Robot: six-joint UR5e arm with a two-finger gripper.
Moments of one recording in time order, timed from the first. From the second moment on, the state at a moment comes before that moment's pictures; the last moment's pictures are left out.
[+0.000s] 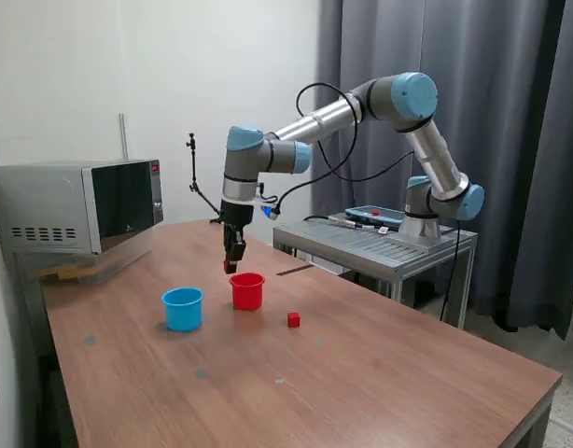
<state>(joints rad) -0.19 -0.82 1.20 -2.05 -1.71 -2.95</state>
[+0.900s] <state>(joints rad) -0.24 -0.98 1.43 -2.03 -1.72 -2.87</state>
